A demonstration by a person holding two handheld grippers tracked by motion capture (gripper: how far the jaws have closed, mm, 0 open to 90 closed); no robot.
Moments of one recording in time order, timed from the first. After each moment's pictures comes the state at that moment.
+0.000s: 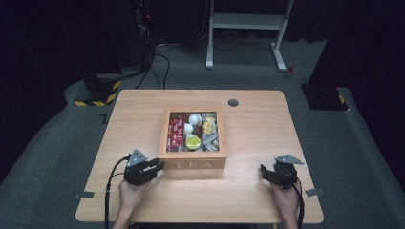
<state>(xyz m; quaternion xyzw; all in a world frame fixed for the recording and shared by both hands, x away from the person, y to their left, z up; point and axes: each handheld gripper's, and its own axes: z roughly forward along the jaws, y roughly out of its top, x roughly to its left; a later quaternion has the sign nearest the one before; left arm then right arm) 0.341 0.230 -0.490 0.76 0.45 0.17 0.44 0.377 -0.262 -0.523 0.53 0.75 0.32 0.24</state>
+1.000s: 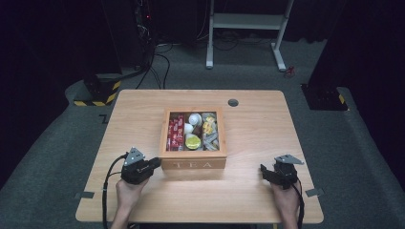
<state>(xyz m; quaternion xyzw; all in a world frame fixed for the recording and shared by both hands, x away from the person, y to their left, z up) 0.337 0.232 -0.475 0.76 0.45 0.18 0.44 0.377 -0.262 -0.523 0.53 0.75 0.32 0.24</state>
